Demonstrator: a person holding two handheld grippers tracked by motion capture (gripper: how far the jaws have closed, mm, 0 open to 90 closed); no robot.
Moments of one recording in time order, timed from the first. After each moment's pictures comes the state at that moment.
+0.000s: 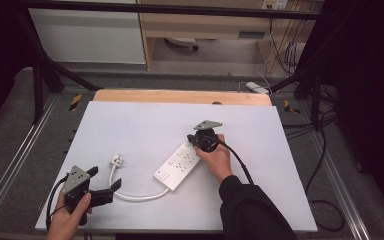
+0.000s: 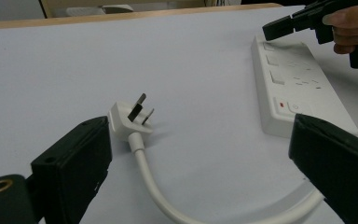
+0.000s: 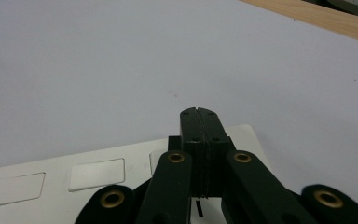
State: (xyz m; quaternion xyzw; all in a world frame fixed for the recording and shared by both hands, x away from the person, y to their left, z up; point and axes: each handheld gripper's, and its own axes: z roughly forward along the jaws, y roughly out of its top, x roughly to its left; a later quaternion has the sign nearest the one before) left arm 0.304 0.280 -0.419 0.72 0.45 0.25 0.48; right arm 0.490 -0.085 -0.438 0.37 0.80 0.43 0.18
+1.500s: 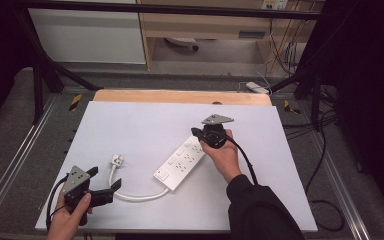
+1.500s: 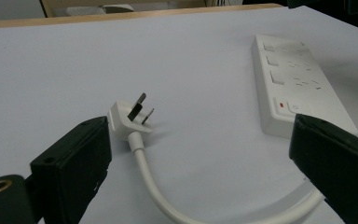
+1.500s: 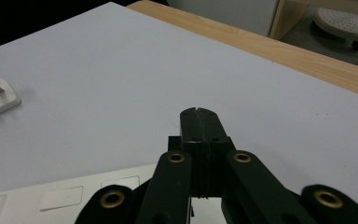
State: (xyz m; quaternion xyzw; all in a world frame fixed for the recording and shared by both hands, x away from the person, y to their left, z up) left arm 0.304 0.279 -0.419 0.71 0.45 0.25 0.48; right arm 0.478 -0.104 -0.399 0.37 0.78 0.47 0.18
